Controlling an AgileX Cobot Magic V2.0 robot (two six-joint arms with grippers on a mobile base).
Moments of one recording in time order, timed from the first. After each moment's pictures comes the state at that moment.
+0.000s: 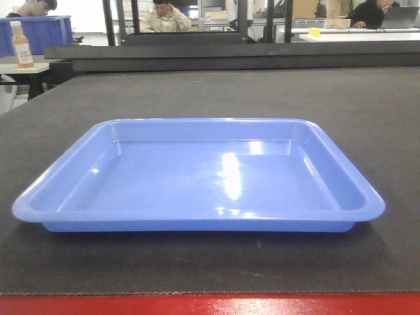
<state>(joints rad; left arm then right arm) -0.04 -0.01 0.03 -0.06 0.00 0.01 -0.03 -0.01 0.03 -0.02 0.07 0.02</state>
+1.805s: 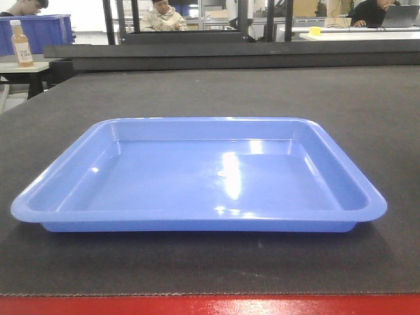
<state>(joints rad) -0.04 1.23 -0.95 -0.24 0.94 0.01 -0.03 1.06 -0.99 0.09 1.10 0.02</state>
